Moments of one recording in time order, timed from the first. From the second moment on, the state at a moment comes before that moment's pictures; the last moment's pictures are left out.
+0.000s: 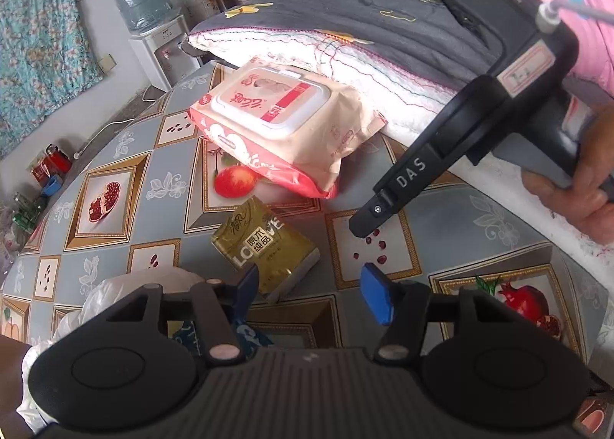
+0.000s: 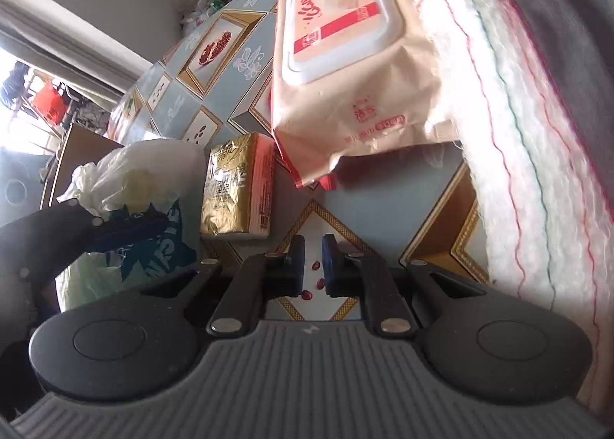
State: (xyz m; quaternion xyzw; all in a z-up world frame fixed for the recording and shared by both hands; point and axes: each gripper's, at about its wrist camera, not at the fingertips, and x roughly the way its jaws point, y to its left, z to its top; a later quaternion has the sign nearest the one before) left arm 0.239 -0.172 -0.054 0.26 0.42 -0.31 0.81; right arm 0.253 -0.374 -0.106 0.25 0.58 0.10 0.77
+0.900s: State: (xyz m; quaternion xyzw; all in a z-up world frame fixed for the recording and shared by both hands) left arm 0.305 -0.168 -0.090 0.18 0.53 -0.25 0.79; right arm 0.294 -0.352 -0.128 0.33 0.56 0.14 0.75
